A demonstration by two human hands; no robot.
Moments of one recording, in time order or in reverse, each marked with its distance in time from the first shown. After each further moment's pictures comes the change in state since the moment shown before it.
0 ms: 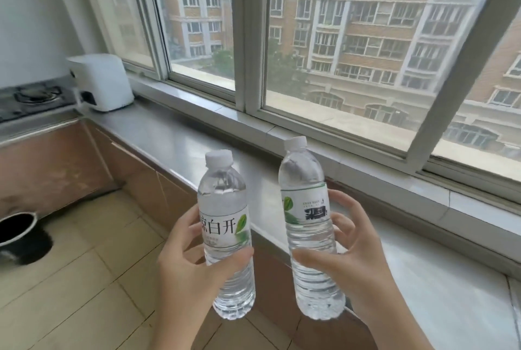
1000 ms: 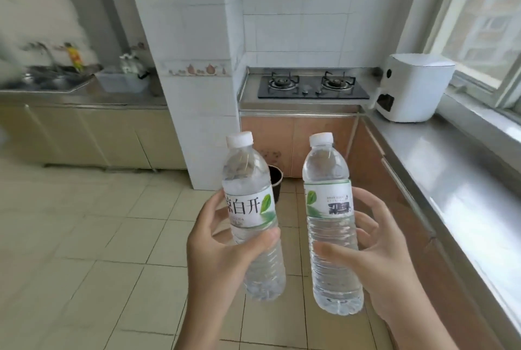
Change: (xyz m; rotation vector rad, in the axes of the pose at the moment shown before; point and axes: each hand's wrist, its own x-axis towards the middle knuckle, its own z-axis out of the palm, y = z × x) left_hand 0.195 -0.080 -0.450 0.104 0.992 -0.109; right_hand 0.157 -0.015 0.604 0.104 -0.906 0.004
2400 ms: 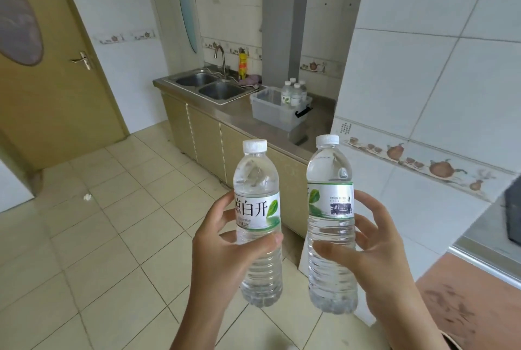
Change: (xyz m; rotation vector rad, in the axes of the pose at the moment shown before) left_hand 0.693 -0.077 -0.223 0.024 0.573 -0.090; right_hand 0.615 0.004 0.582 0.048 -0.594 0.008
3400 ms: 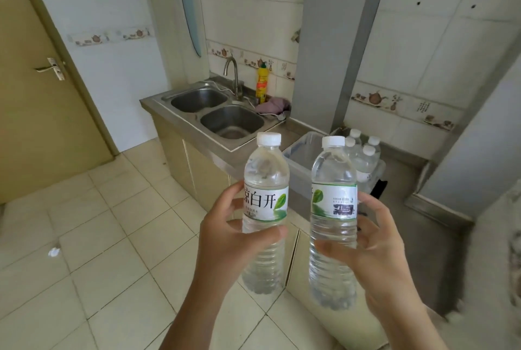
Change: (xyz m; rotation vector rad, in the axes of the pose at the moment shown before) left_hand 0.594 -0.014 0.055 0.066 -0.065 0.015; right_hand 0.554 0.022 0.219 -0.006 0.035 0.004
